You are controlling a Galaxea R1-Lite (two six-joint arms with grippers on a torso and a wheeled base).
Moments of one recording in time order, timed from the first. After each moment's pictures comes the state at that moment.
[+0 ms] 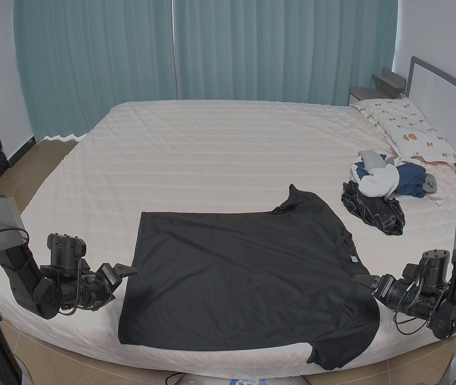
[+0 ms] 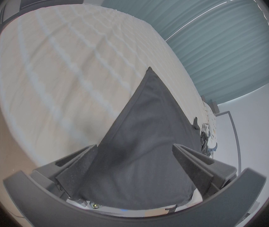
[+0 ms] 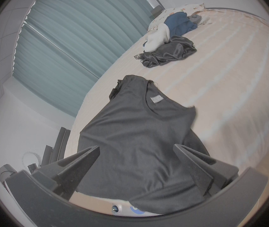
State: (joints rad) left arm -0.08 2.08 -0.43 -0.89 -0.23 -0.85; right arm 0.09 2.16 -0.05 -1.55 0.22 0.70
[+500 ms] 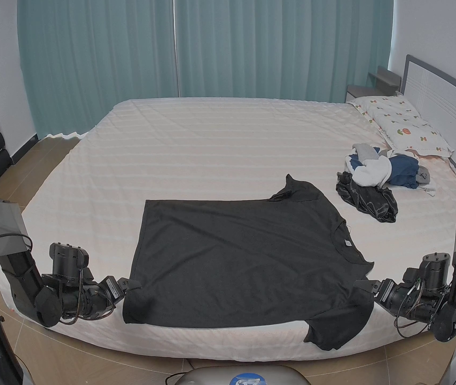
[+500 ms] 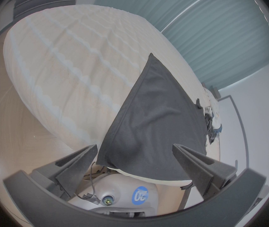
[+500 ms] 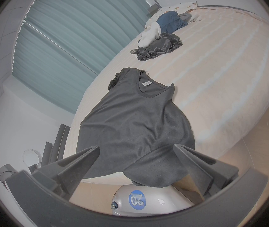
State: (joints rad) left arm -0.10 2.09 -0.36 -0.92 -0.23 -0.74; right arm 0.09 2.16 -0.02 -1.55 0.23 0.70
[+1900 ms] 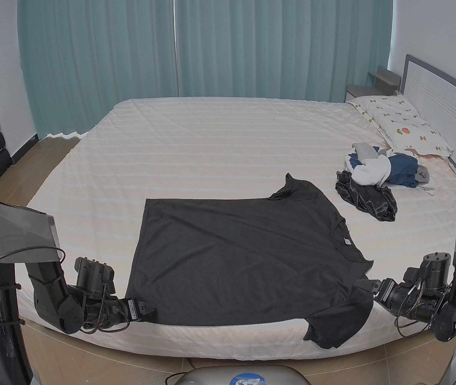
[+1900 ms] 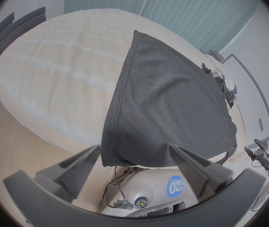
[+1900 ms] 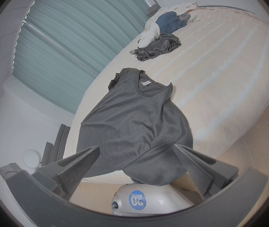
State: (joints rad) left arm -0.19 2.26 -0.41 -0.92 -0.12 -0.45; right arm 0.09 2.16 -0.02 -1.55 0.23 0.70
